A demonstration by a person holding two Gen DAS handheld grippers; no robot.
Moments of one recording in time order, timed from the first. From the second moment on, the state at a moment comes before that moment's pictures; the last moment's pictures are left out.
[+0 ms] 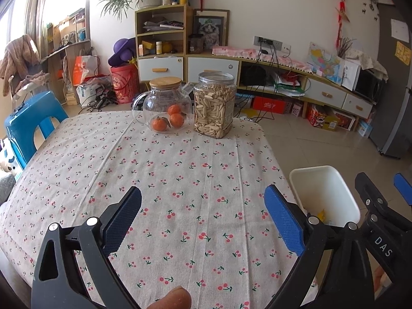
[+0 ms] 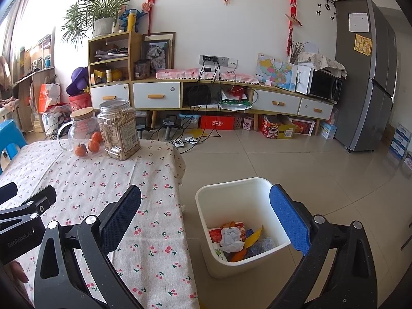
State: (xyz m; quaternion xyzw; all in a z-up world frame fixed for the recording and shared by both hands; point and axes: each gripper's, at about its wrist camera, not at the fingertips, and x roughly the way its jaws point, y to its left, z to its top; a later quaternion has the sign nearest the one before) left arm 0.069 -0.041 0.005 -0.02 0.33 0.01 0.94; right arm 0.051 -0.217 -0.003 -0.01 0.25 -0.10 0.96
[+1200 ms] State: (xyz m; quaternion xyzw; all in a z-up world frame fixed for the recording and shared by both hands) left arm 0.070 -0.036 0.002 -0.03 0.34 0.01 0.94; right arm 0.052 -0.214 -0.003 -0.01 0.25 -0.10 0.96
